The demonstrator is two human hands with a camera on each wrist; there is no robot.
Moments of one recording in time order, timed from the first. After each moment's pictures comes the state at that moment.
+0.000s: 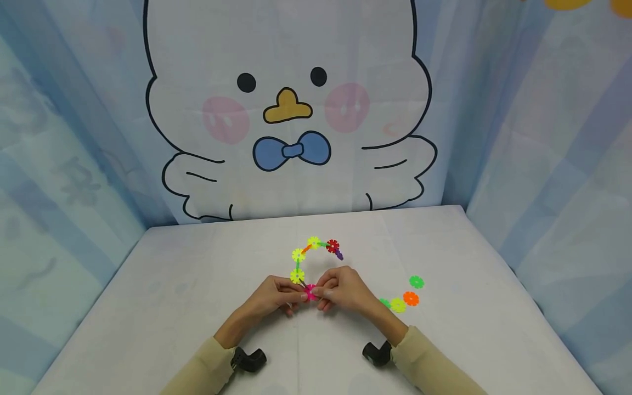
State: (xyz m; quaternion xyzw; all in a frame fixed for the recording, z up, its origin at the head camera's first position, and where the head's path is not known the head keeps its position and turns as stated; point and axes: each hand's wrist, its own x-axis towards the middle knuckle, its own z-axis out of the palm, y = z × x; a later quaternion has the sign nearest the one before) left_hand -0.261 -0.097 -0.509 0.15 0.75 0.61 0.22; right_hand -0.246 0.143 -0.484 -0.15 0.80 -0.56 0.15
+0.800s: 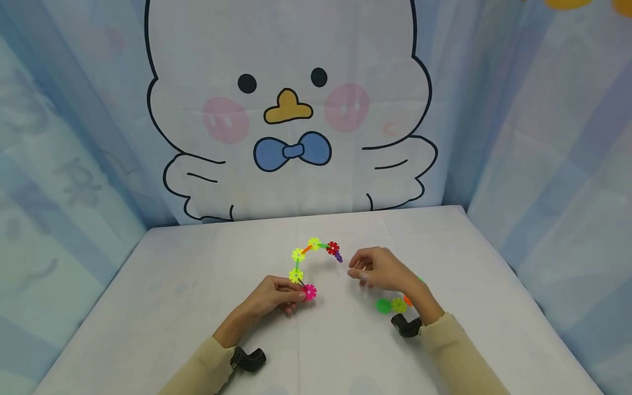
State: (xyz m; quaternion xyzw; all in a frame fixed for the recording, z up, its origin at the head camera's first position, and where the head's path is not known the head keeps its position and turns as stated) left_hand -0.262 -0.100 -0.508 0.10 0.74 0.62 0.24; right_hand -0.271 0.219 -0.451 -0.19 0.89 -0.39 0.11
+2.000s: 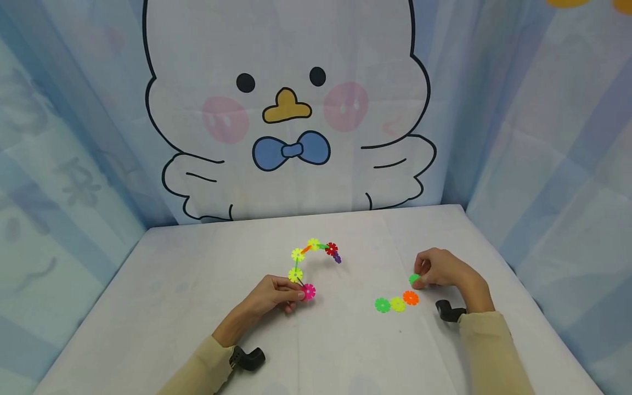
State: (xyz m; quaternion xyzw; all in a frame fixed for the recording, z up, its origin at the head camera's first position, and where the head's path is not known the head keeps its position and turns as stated) left_hand -0.262 -0.099 -0.507 0.10 0.74 0.62 0.24; right_hand -0.273 0.342 -0.455 -0.09 0.95 -0.27 0.16
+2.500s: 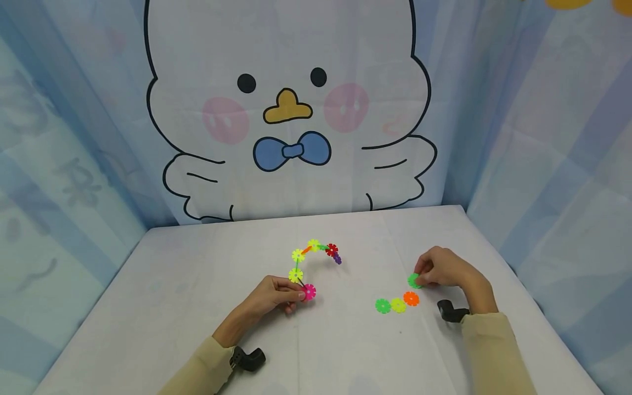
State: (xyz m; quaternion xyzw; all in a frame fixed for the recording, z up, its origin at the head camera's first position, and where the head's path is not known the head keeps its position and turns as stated) left_hand -0.261 -0.099 -0.509 0.10 0.73 0.63 0.24; right_hand -0.269 0.340 -0.448 -0.10 0.94 -0.29 0.17
